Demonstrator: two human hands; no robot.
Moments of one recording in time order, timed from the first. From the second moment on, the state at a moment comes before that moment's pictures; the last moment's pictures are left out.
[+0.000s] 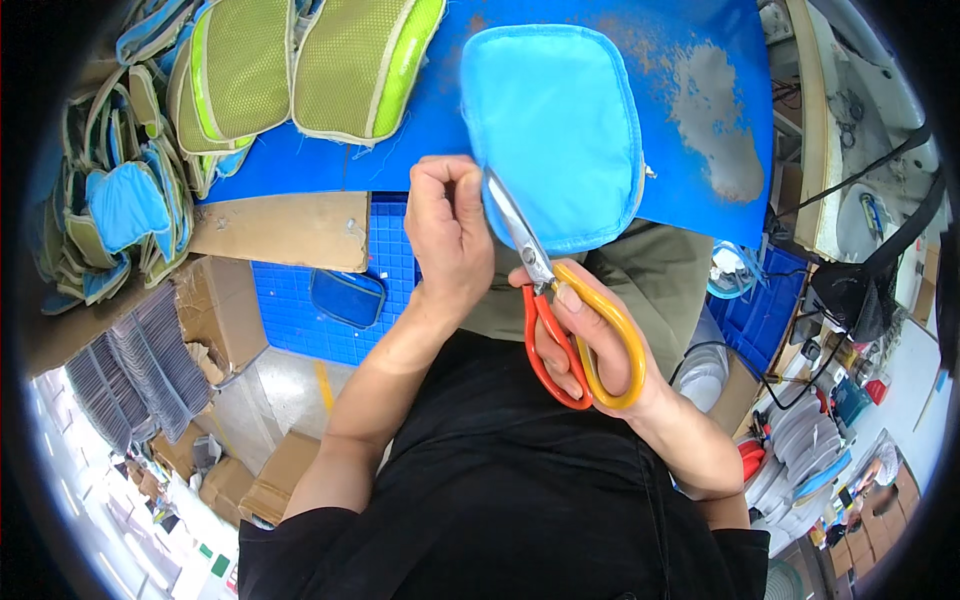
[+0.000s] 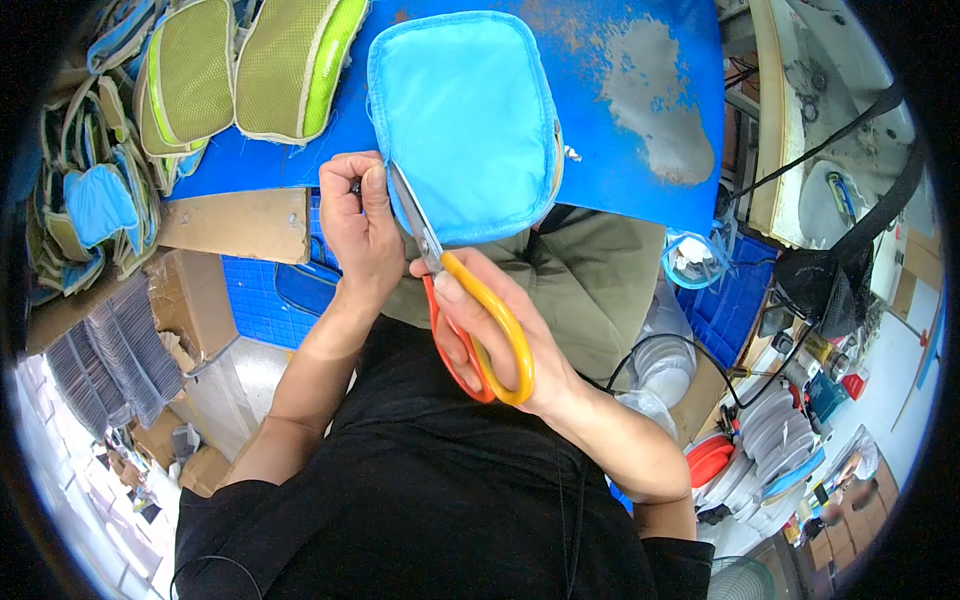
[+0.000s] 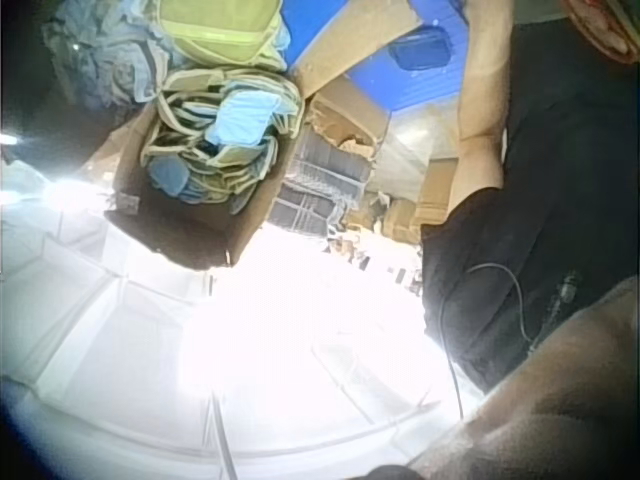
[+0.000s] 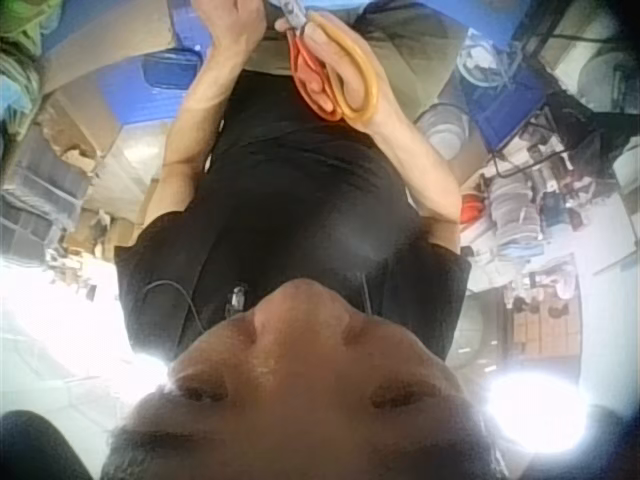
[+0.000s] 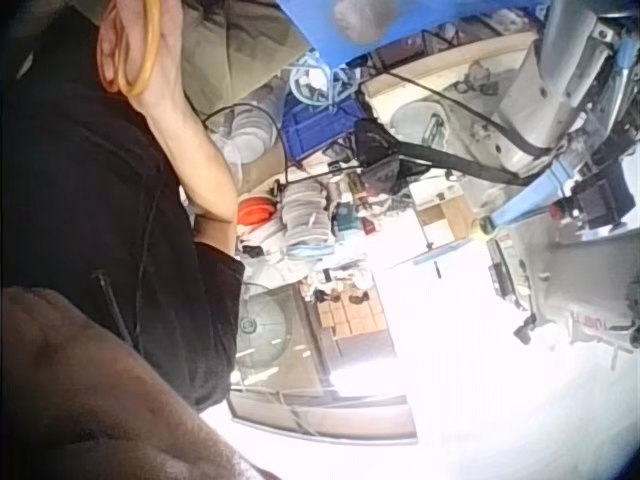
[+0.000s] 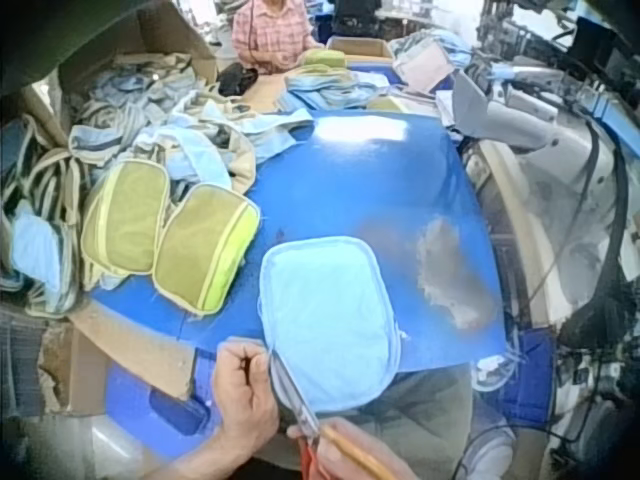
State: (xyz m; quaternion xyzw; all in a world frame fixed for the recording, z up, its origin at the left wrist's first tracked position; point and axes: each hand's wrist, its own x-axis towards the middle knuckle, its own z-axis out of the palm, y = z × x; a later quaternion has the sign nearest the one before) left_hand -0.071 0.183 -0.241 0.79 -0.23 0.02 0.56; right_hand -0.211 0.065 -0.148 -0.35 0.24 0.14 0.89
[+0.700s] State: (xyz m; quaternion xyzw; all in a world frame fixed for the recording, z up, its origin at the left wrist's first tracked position) left_hand -0.050 0.194 -0.240 0.81 -0.24 0.06 0.54; right_hand -0.243 0.020 -0.145 -0.78 0.25 0.03 0.57
